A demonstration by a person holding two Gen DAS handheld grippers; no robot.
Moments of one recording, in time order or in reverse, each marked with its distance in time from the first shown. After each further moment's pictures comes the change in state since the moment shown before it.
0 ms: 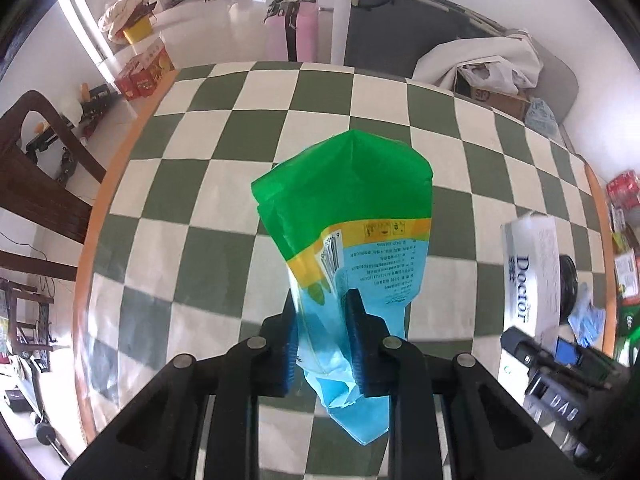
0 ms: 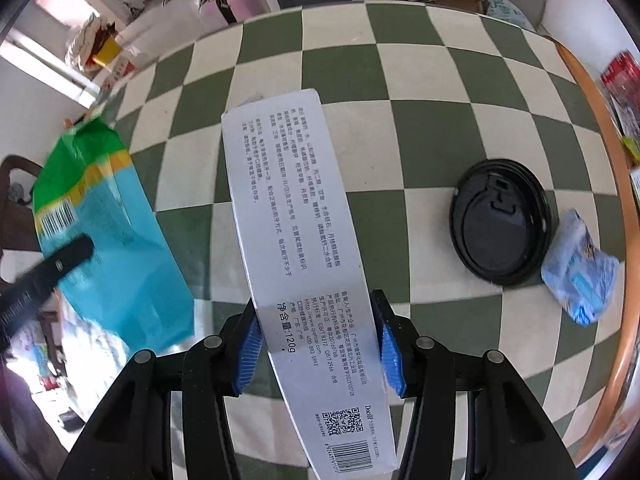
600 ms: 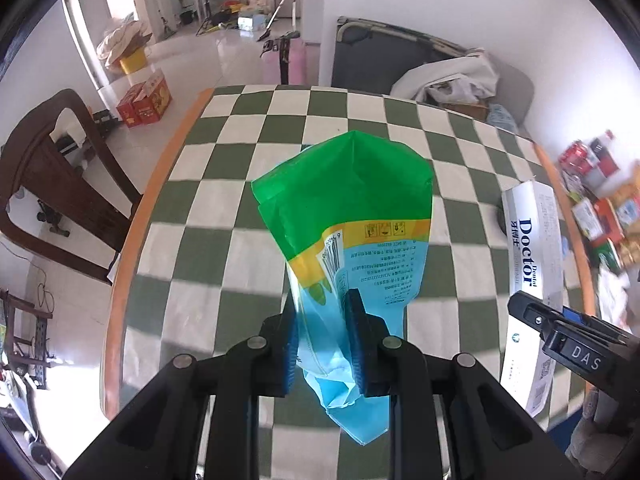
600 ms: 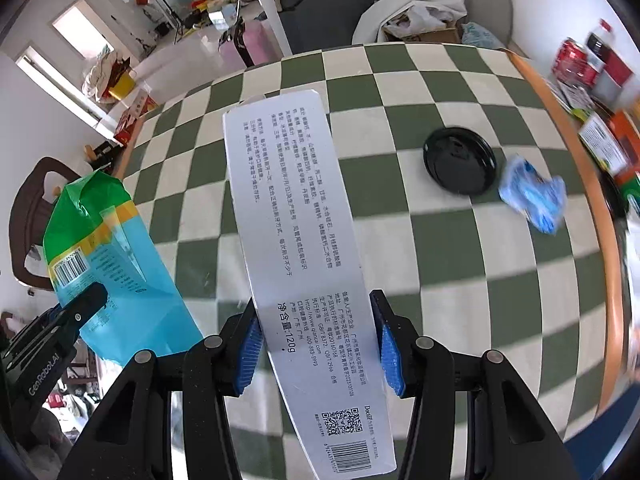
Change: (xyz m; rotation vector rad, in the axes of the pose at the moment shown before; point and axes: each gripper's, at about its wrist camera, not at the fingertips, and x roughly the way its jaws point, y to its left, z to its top) left arm -0.100 0.047 -0.118 0.065 -0.138 -0.065; right arm -0.102 0.029 -0.127 0.035 -0.167 0.027
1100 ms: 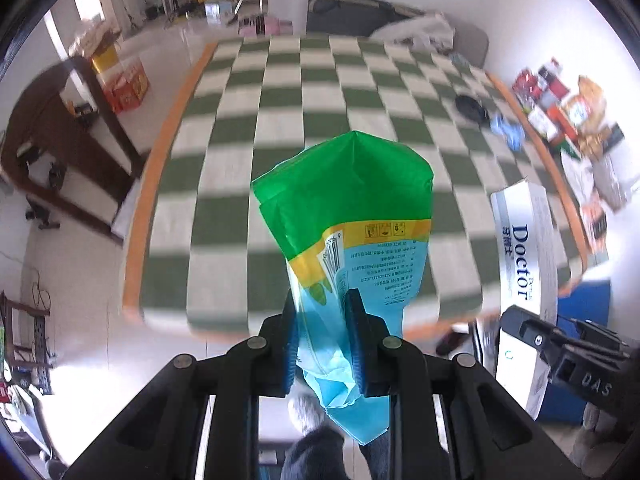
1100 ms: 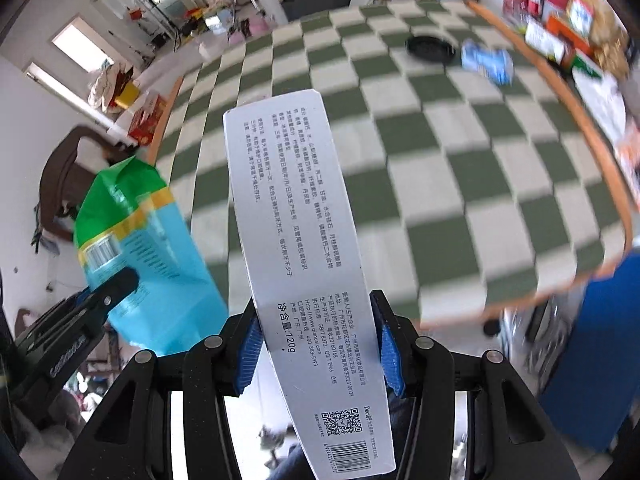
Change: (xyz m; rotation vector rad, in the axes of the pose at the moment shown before) left arm -0.064 0.054 -0.167 0.100 0.106 -0.074; right arm -0.079 0.043 -0.240 0.075 0.028 0.056
